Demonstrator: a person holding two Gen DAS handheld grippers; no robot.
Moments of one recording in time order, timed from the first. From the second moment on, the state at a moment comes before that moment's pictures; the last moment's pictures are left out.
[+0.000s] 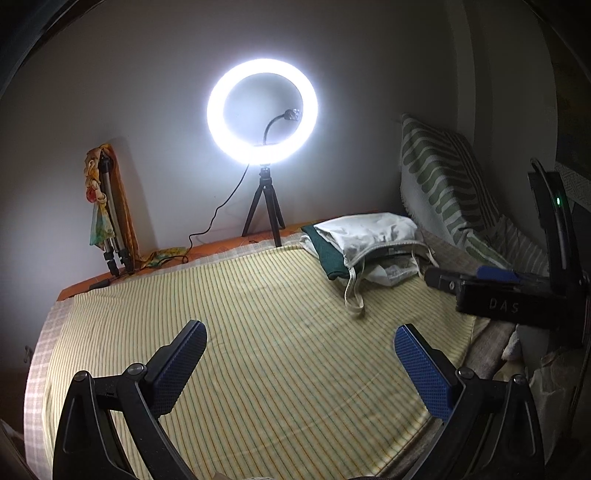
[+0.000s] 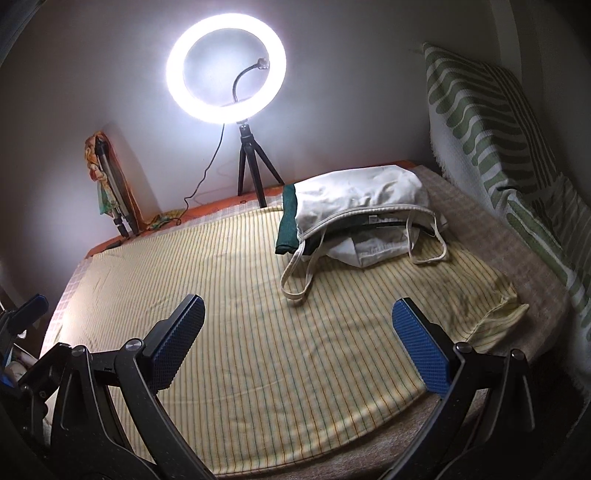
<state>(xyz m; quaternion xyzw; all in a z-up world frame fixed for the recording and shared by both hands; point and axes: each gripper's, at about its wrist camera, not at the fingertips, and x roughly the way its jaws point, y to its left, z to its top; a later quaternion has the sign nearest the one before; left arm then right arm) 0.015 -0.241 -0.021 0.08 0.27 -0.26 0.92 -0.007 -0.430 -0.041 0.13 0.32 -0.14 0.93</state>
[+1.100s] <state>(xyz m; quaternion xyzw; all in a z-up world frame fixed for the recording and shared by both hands) 0.009 -0.238 -0.030 0.09 0.27 -0.26 0.92 -0.008 -0.443 -0.047 0.18 0.32 -0.16 0.92</state>
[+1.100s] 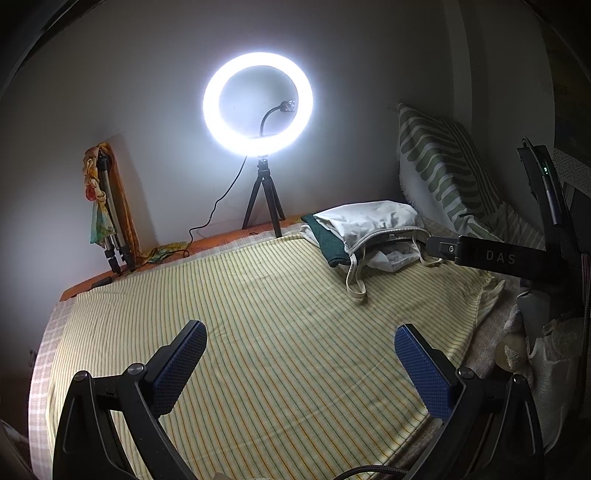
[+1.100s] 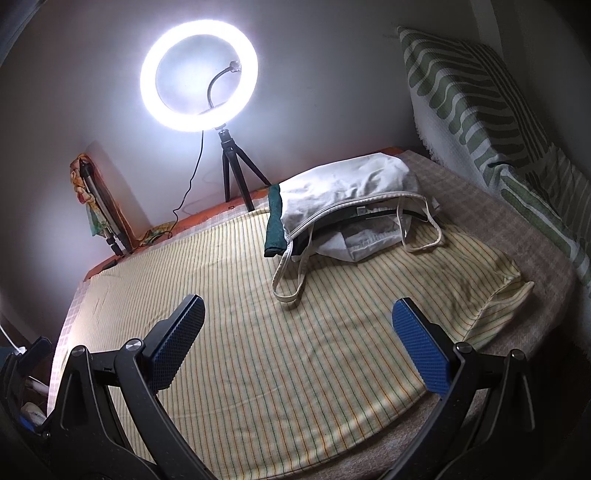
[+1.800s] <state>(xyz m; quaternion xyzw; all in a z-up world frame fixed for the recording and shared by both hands) 0.007 -0.242 -0.029 0.09 0.27 -0.25 0.92 -0.007 -0.441 -0.047 0.18 0.32 -0.16 0.92</state>
